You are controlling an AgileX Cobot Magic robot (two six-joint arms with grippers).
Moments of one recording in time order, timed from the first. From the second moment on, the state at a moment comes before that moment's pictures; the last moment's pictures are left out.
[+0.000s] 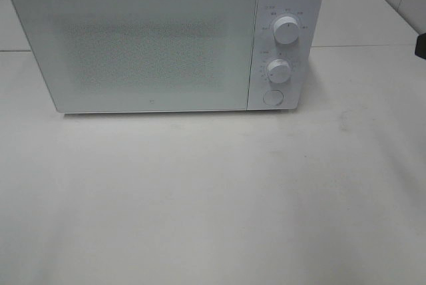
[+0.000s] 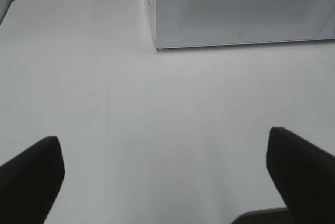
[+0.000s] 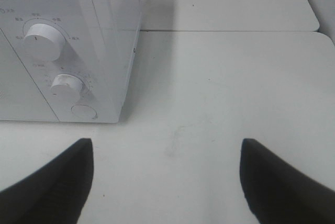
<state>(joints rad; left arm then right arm) 0.04 0.00 -0.52 -0.17 1.09 0.12 0.10 0.90 -0.55 -0.13 0.16 0.18</state>
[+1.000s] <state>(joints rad) 0.04 0.00 -0.52 -0.17 1.09 0.12 0.27 1.25 -0.31 0.22 -0.63 -0.17</state>
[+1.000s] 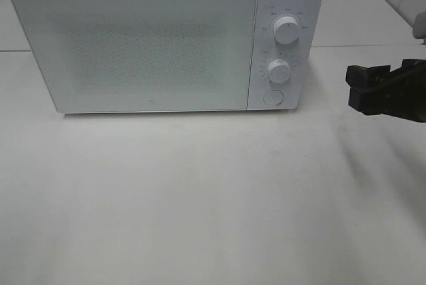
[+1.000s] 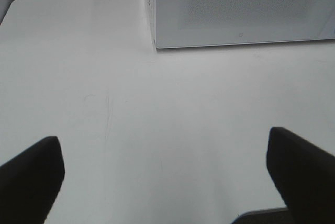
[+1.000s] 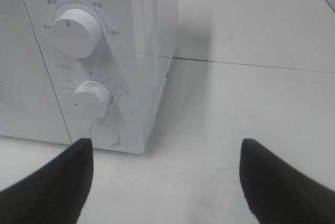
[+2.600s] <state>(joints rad) 0.04 0.00 -0.52 -0.17 1.09 0.12 0.74 1.84 -0.49 0.78 -1.20 -0.37</state>
